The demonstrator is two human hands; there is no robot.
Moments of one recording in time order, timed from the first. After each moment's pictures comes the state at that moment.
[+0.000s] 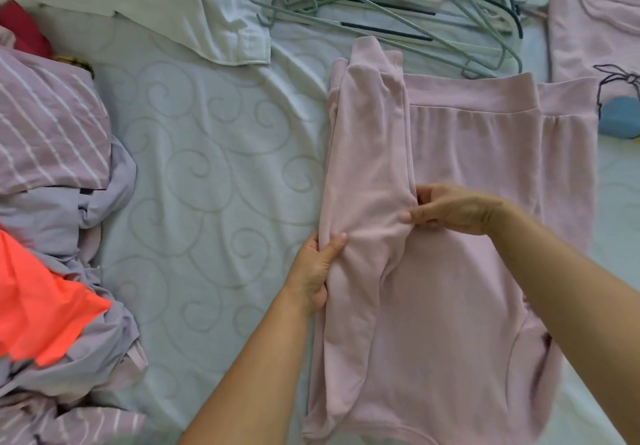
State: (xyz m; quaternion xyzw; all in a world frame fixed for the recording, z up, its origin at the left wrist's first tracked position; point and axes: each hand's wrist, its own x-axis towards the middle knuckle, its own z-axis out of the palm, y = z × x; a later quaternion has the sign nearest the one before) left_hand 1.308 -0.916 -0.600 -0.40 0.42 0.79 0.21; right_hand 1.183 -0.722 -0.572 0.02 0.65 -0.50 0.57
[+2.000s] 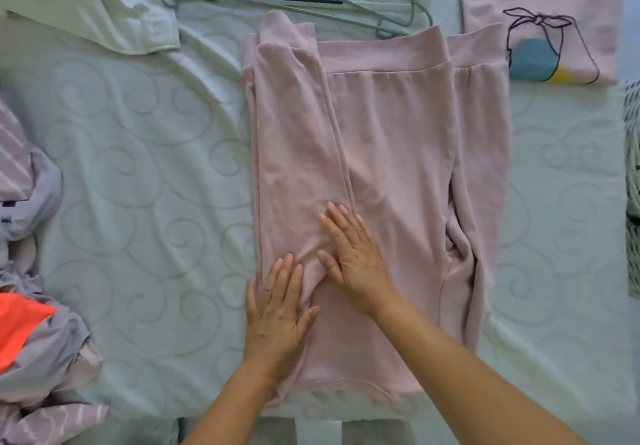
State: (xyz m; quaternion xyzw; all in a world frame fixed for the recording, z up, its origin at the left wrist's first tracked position) left_hand 1.431 -0.890 -0.618 0.06 0.98 0.15 0.12; right_hand 1.343 -0.733 -0.617 -0.14 0.95 -0.28 0.07
